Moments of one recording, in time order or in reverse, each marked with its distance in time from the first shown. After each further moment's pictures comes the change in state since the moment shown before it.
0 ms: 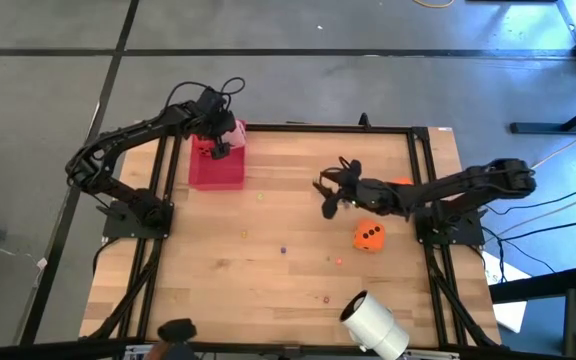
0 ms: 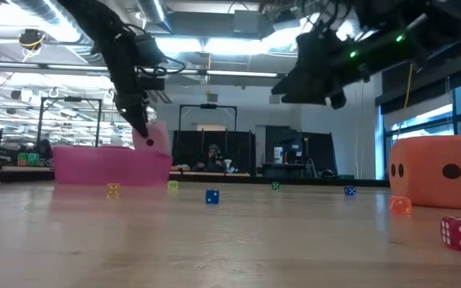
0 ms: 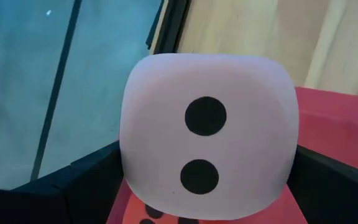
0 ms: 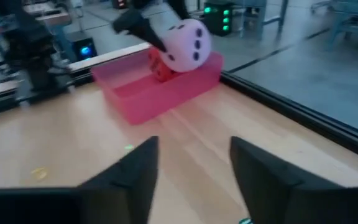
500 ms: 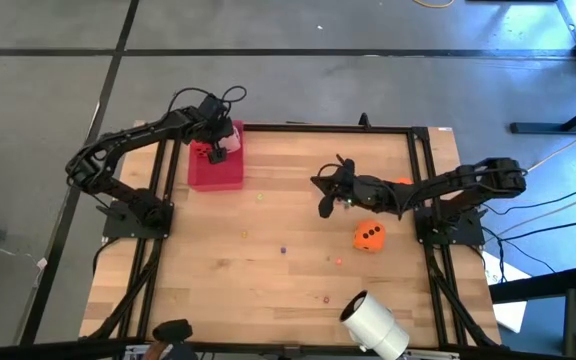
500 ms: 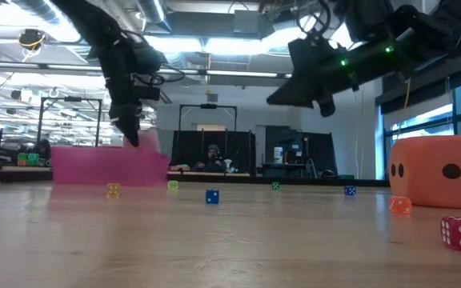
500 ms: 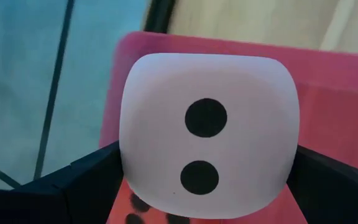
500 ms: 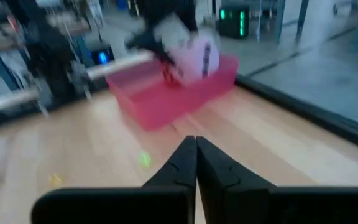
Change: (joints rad) left arm 0.003 0.004 -0.071 0.010 -0.079 -0.001; right arm -0.042 0.067 0.001 0.133 -0.102 -0.006
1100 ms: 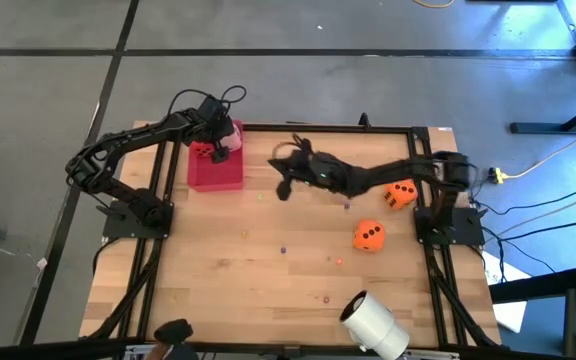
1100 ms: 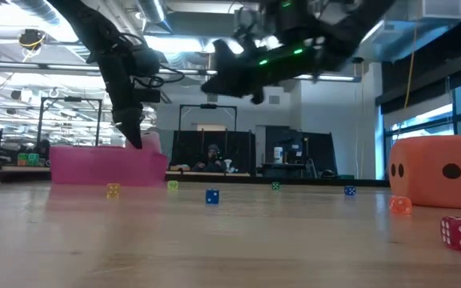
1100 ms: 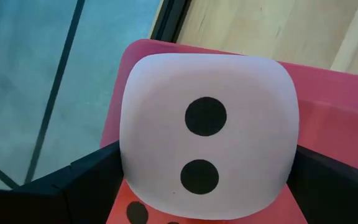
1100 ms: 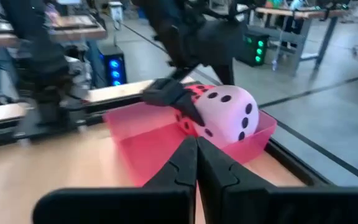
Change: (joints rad) left arm -0.005 0.000 -0.029 0.078 0.003 -0.073; right arm -0.127 0.419 0.531 -0.041 -0.185 -0.205
